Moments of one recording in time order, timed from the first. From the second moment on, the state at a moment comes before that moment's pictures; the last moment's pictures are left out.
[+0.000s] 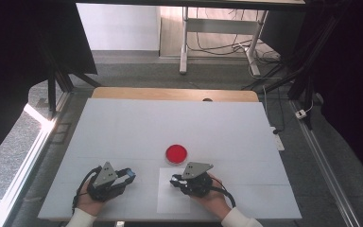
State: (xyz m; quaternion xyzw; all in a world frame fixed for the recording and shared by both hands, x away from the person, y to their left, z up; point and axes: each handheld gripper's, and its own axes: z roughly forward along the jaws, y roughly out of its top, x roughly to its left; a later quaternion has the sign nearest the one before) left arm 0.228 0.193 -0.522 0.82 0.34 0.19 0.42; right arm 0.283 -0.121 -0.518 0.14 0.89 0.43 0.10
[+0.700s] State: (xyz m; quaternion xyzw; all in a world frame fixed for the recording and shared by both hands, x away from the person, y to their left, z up) left arm 0.229 0.194 -0.522 0.82 0.35 0.19 0.42; right arm 0.283 -0.123 -0.518 0.15 0.88 0.44 0.10
